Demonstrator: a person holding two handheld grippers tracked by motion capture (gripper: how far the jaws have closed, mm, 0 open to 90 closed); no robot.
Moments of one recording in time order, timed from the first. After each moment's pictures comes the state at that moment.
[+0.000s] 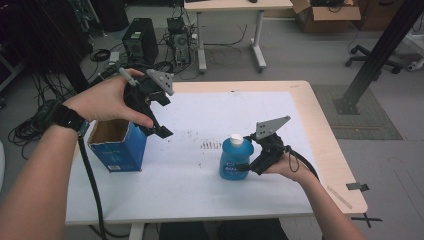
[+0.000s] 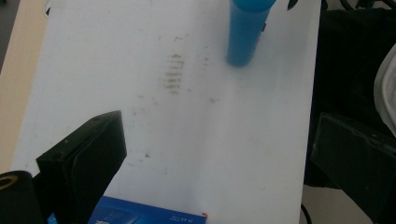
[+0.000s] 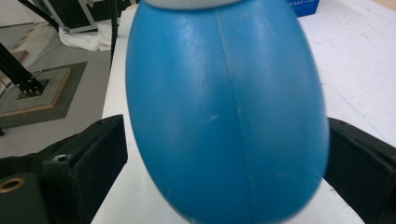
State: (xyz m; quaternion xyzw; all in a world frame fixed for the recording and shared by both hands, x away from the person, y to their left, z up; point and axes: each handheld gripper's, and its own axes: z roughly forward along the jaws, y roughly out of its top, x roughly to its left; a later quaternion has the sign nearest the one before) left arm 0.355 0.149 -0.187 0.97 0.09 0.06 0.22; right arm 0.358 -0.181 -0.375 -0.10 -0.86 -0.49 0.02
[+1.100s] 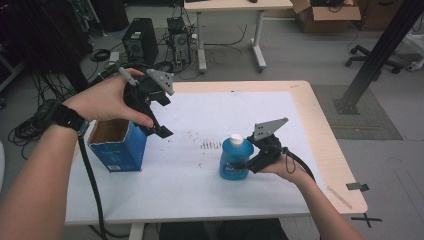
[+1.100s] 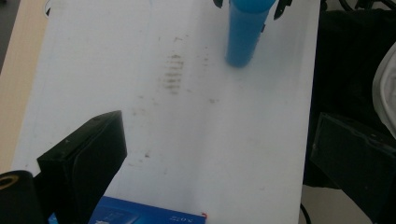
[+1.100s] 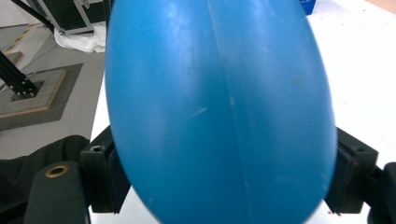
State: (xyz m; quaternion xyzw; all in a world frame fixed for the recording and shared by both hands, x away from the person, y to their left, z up) left arm 0.355 0.149 -0.186 0.97 0.08 0.06 0.22; right arm 0.360 -0.178 -0.381 -0.10 -0.86 -0.50 0.01
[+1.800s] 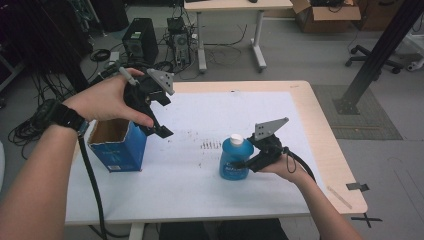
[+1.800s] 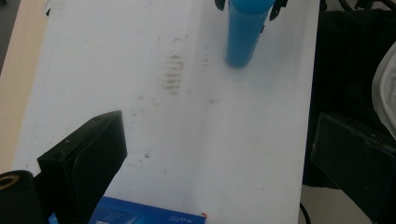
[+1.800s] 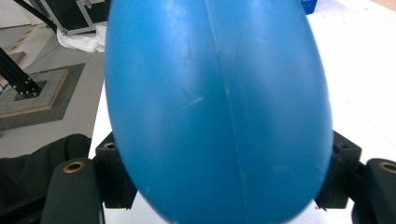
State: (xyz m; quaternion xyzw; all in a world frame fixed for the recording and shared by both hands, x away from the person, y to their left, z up) left arm 0.354 0.149 -0.185 0.97 0.08 0.06 0.22; right arm 0.361 -0.180 -0.382 -0.10 -0.86 -0.50 0.01
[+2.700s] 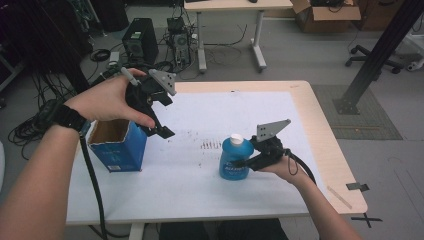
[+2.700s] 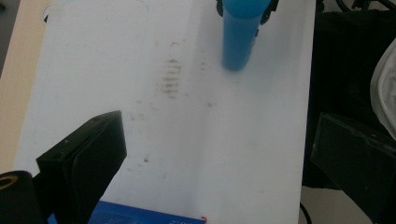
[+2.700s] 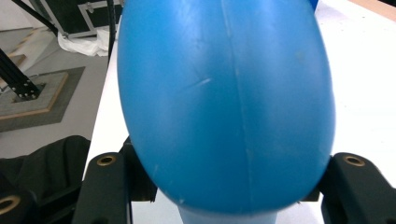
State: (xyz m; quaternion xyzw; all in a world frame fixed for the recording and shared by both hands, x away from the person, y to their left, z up) left arm 0.352 0.145 -0.184 0.97 0.08 0.06 0.22; right arm 0.359 -0.183 -0.385 -0.09 -0.86 -0.51 0.01
